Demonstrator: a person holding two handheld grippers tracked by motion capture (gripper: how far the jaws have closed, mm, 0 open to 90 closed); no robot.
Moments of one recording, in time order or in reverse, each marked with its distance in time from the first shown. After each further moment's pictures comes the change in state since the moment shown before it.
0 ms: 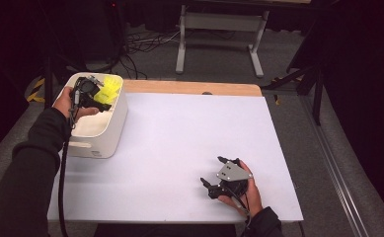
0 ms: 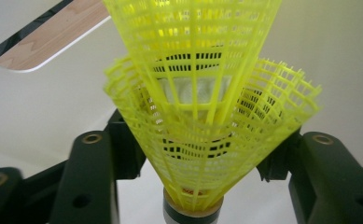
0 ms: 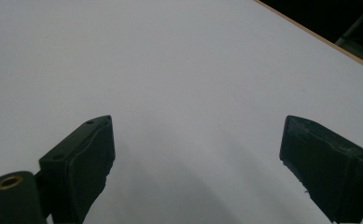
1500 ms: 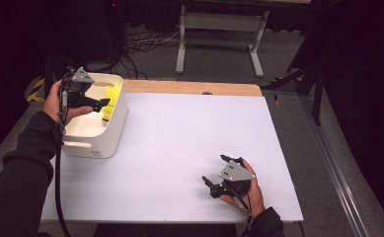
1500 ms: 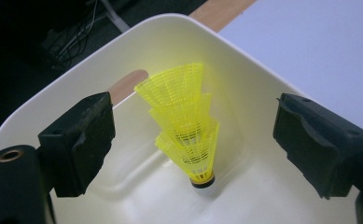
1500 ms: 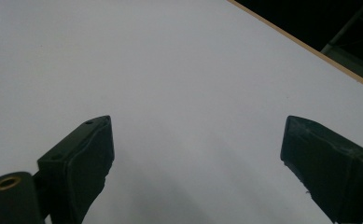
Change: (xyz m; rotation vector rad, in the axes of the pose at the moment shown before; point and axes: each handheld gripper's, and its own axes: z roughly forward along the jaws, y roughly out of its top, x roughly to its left) left arm -0.022 -0.006 -0.059 -0.268 0.096 0.084; right arm -0.003 0.004 -0.008 -0.019 -0.030 -0.008
